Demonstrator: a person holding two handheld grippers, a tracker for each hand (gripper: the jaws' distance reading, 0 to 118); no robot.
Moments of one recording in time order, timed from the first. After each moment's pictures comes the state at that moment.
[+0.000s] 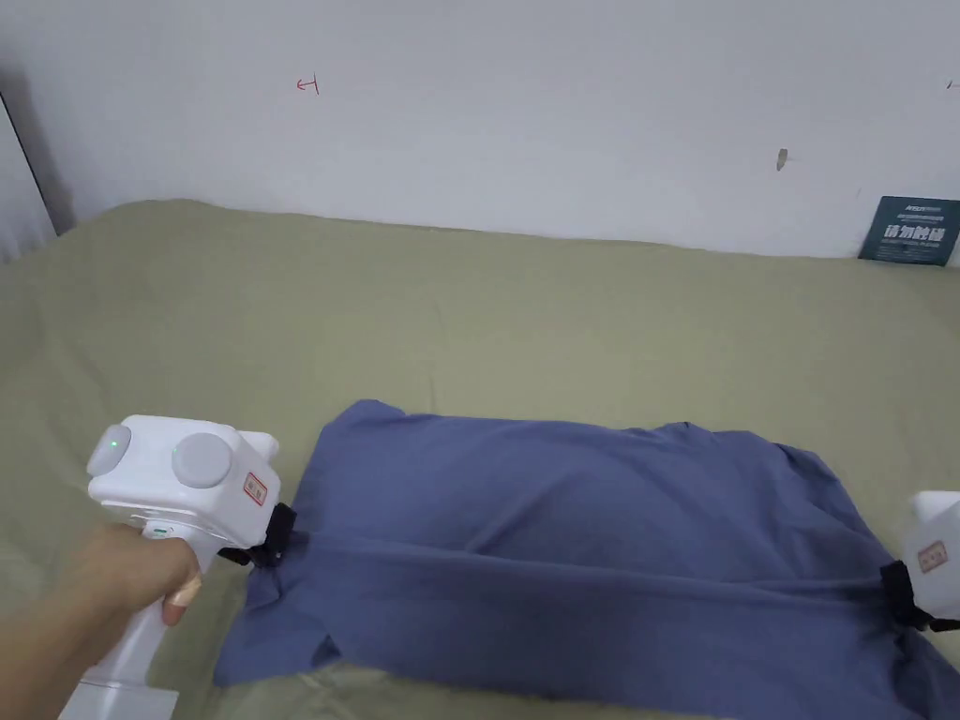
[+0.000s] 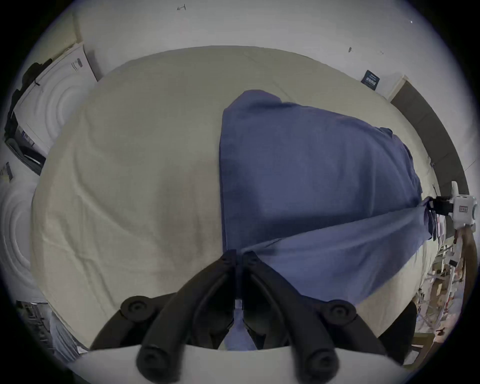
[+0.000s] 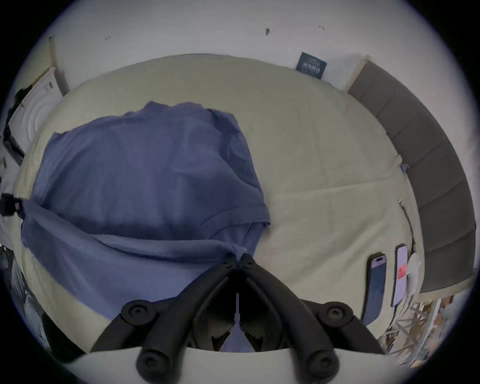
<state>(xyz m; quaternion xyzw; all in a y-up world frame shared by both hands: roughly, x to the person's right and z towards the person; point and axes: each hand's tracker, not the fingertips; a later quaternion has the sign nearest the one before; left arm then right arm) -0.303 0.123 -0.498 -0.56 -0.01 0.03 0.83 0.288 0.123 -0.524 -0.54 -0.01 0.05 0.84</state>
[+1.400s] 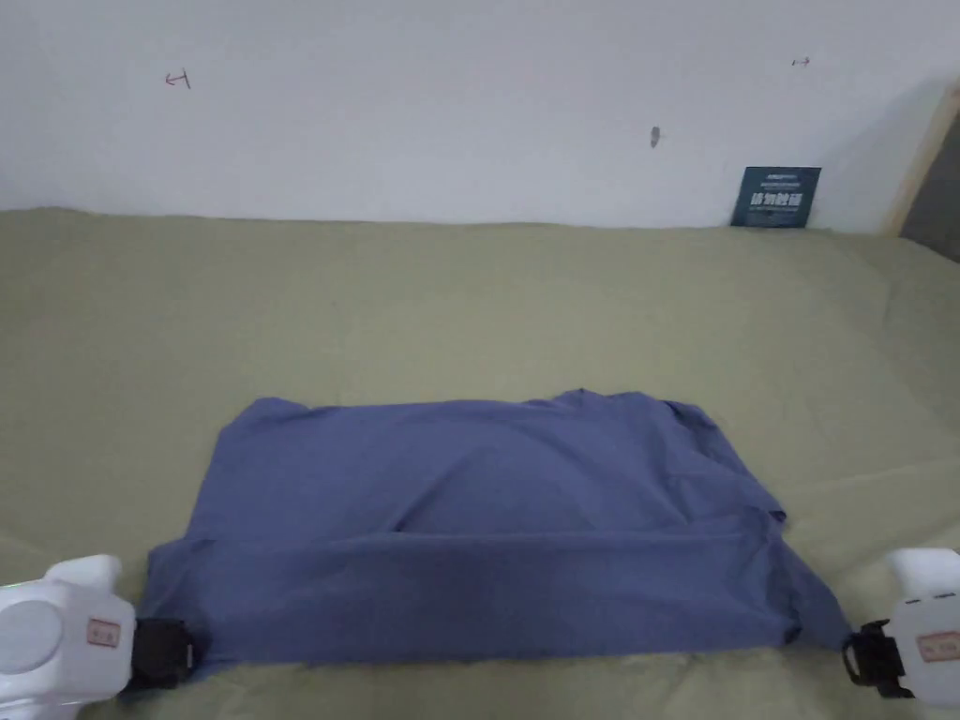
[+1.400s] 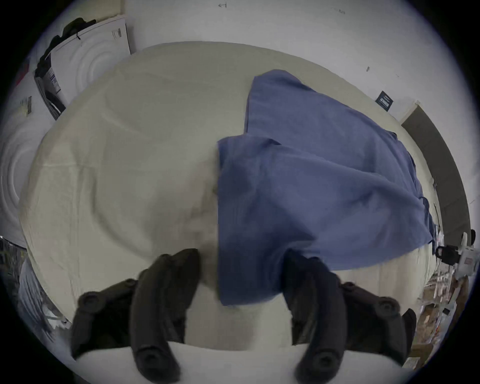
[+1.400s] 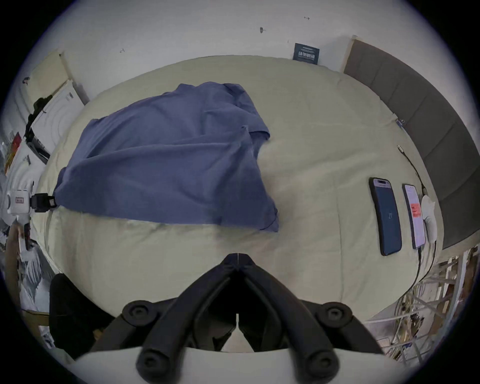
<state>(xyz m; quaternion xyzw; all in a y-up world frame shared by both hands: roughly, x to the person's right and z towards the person) -0.299 0.090 -0.399 -0.54 0.04 0.09 0.84 0.319 0.134 -0.385 -0.53 0.02 0.01 0.85</state>
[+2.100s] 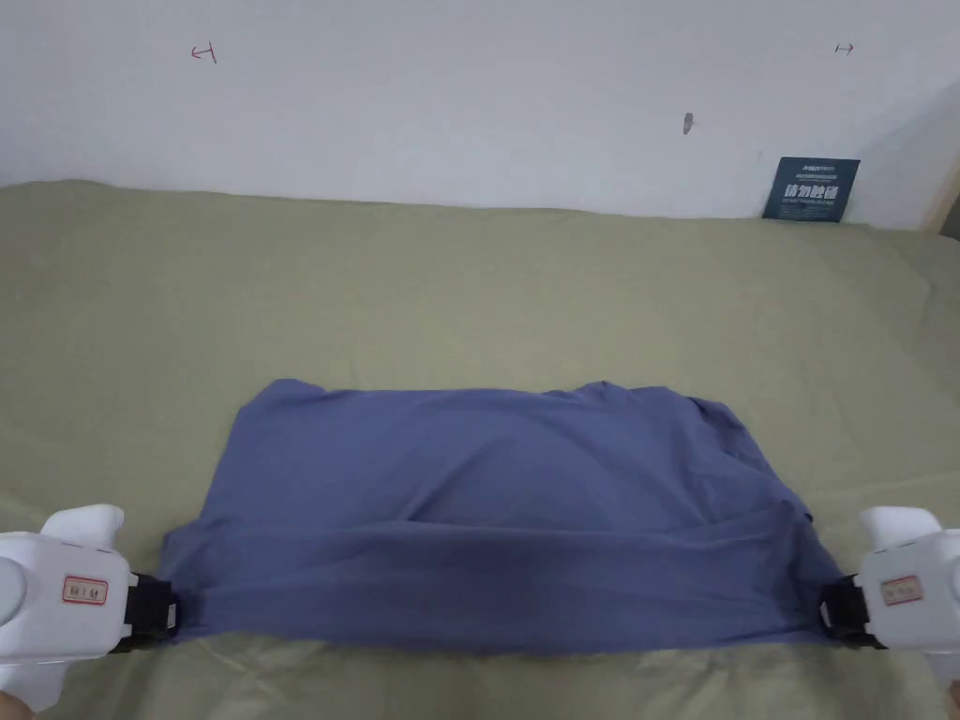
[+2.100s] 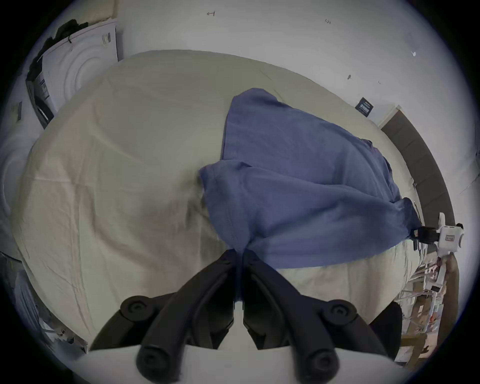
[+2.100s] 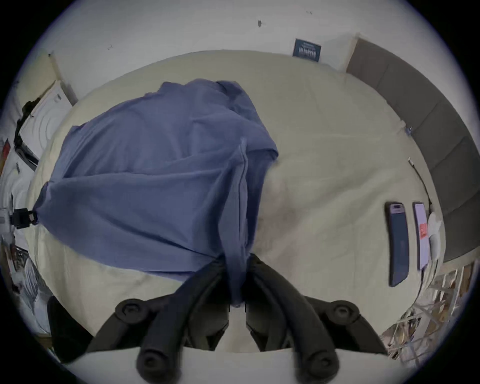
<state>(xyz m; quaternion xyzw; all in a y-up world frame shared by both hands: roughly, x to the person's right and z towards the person) -0.299 0.131 -0.385 -0.52 -0.01 0.11 0.85 0.310 0.133 -0.433 -0.52 0.02 0.00 0.85</state>
